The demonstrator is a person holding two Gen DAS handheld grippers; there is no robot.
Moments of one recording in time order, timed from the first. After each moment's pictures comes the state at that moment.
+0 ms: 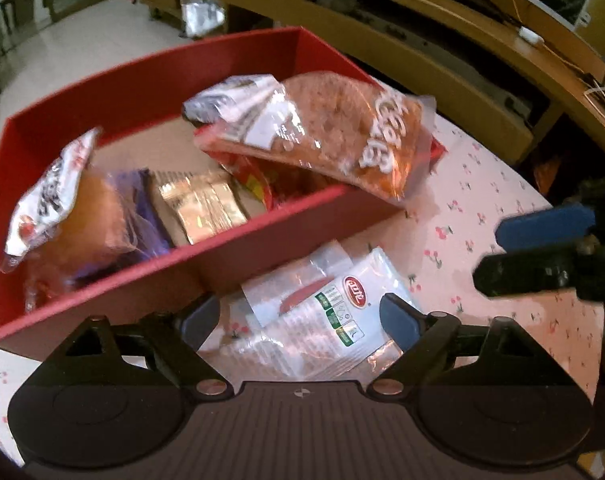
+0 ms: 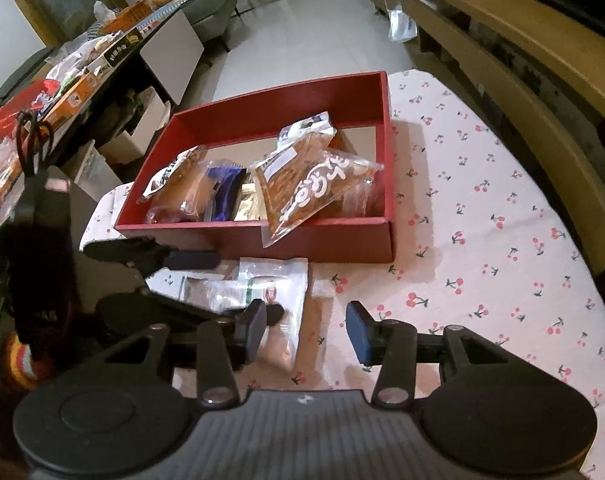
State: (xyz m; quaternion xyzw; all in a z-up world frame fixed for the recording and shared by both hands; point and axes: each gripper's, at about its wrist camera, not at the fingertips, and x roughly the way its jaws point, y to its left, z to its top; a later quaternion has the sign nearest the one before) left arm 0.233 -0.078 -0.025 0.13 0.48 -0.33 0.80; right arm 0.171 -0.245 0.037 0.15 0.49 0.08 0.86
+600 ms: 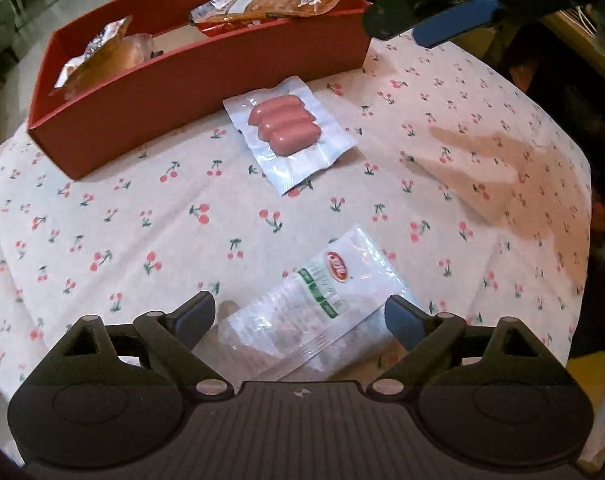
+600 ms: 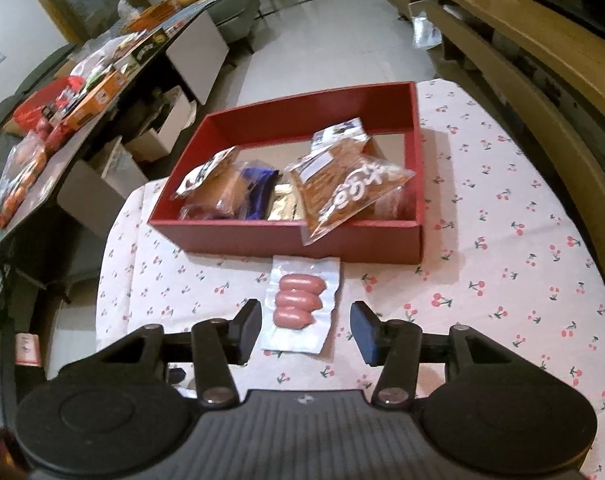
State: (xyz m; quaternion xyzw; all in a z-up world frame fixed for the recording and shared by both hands) left arm 0.115 -0.039 -0.020 0.18 0.53 -0.28 0.78; right arm 0.161 -0.233 0.052 0.15 0.48 0.12 0.86
